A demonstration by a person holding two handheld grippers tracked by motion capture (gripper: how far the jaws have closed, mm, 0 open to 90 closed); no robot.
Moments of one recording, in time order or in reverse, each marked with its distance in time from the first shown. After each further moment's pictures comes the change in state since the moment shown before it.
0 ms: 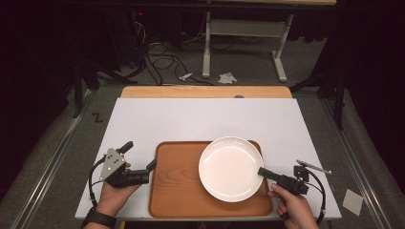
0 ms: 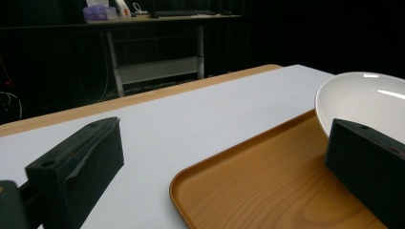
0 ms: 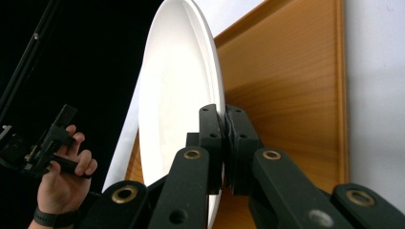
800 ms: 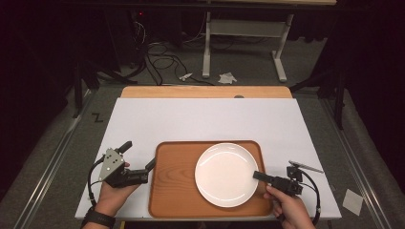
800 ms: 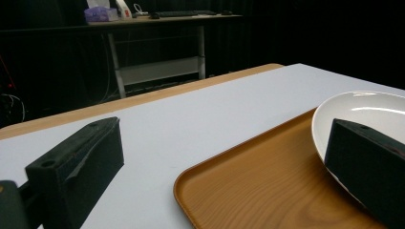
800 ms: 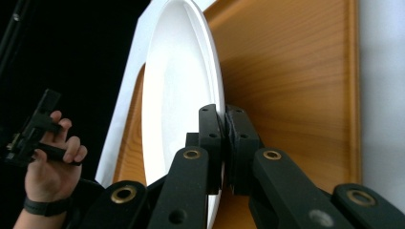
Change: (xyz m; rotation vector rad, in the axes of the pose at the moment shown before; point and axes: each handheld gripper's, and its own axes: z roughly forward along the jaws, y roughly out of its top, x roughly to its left) left arm 0.003 -0.001 0.000 0.006 0.003 0.019; right arm -0.004 -0.005 0.014 0.076 -0.027 0.009
